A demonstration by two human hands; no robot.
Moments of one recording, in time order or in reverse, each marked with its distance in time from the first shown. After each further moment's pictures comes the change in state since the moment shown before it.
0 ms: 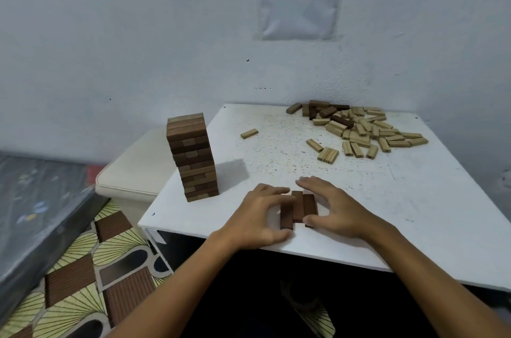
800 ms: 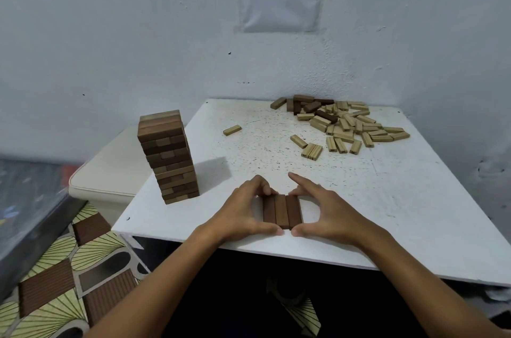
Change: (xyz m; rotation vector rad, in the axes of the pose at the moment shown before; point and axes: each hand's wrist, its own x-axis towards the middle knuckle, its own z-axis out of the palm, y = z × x) left_hand 0.017 -0.001 -0.001 -0.263 -0.014 -0.138; right_hand -0.014 0.009 -0.003 0.037 0.027 0.049
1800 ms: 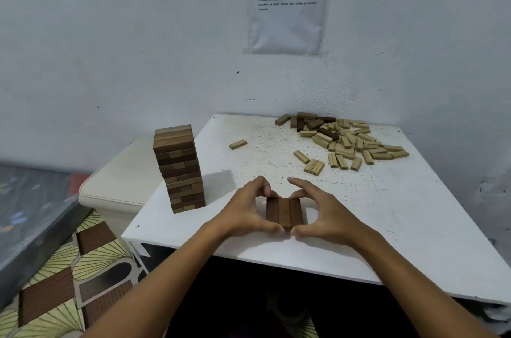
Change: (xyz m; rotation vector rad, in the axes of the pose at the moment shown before) left_hand 0.011 0.010 -0.013 -0.042 0.019 -0.044; right_hand 0.009 -0.012 -0.008 0.062 0.050 -0.046
